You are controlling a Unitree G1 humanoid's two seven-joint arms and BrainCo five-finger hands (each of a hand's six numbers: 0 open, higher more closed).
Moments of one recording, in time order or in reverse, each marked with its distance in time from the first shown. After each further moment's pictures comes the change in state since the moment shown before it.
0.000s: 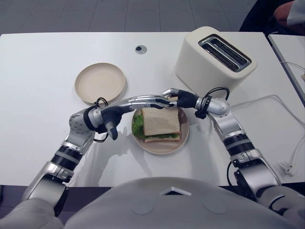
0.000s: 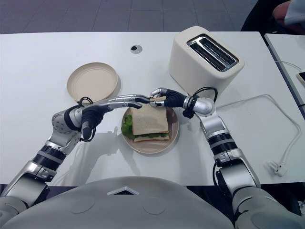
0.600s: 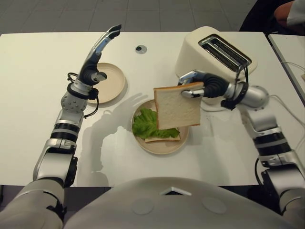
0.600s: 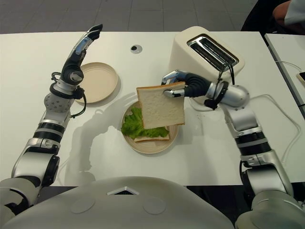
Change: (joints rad) left arm -0.263 -0.092 0.288 0.422 0.346 -0.142 0.647; right arm 0.017 -0.213 -0.062 -0.275 0.291 -0.013 0.049
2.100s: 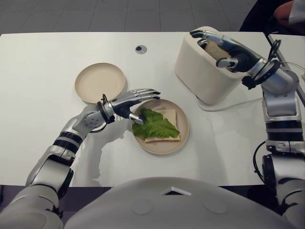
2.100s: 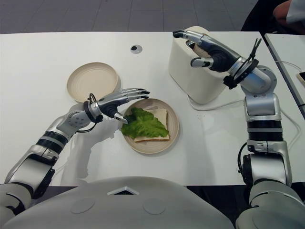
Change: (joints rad) left arm 0.071 0.053 -0.264 -0.026 0.464 0.081 0.007; right arm -0.135 -0.060 -0.290 0.069 -0.439 -0.256 -0.218
